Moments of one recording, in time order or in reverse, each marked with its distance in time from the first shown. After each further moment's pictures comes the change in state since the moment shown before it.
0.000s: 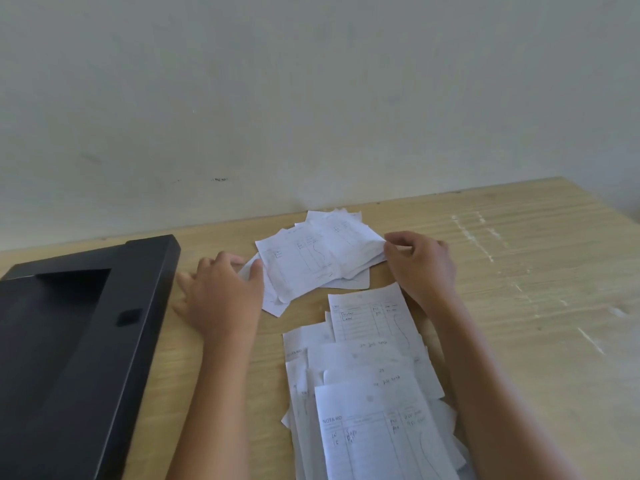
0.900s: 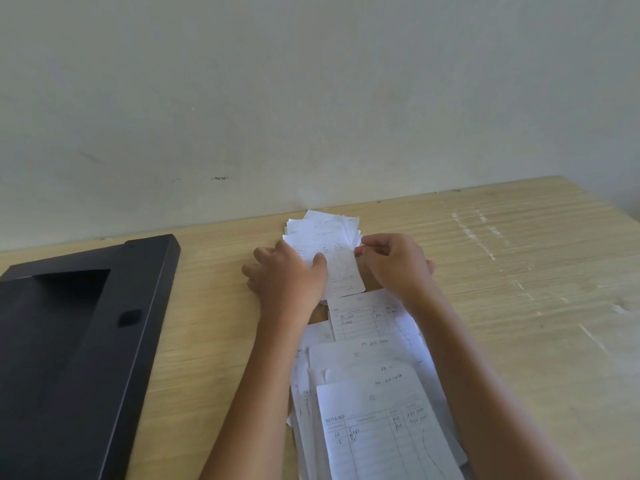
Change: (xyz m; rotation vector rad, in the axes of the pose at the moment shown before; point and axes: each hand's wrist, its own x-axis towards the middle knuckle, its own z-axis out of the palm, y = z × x) left_hand -0.021 0.068 0.012 -0.012 -0.333 0.078; right_hand -0.013 -0.030 0.014 0.091 -0.147 0.037
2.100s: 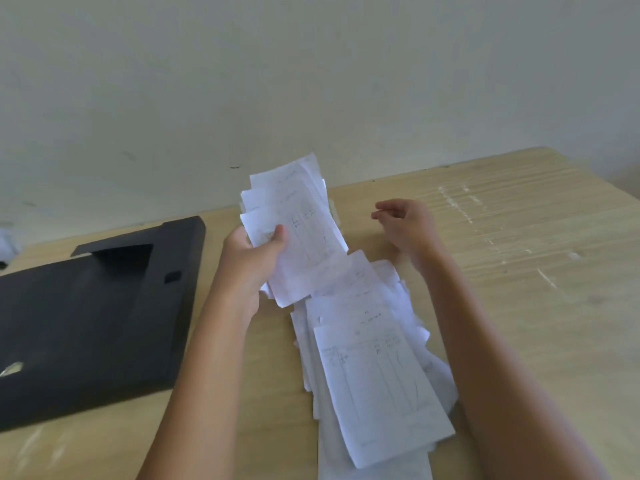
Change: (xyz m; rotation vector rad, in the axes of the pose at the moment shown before) left_hand -0.068 -0.037 -0.088 -0.932 -0.104 -0.047; right_hand -0.014 0.009 -0.037 0.320 -0.009 -0.007
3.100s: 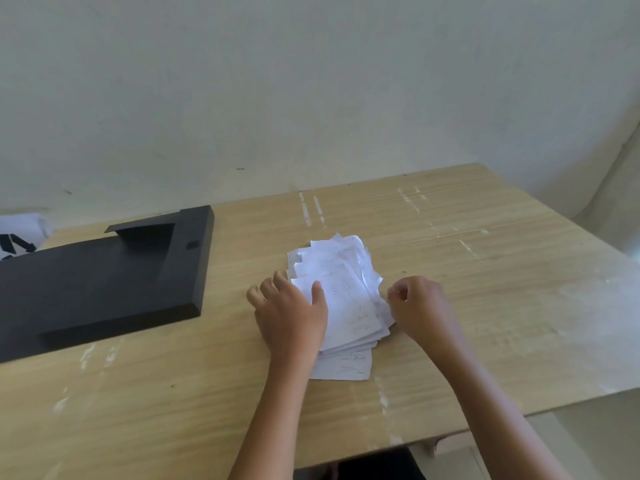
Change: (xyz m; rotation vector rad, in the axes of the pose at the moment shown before) left_hand -0.155 -0.083 0.024 0.960 0.250 0.217; right_hand -0.228 0.026 -0.071 -0.506 0.061 -0.122
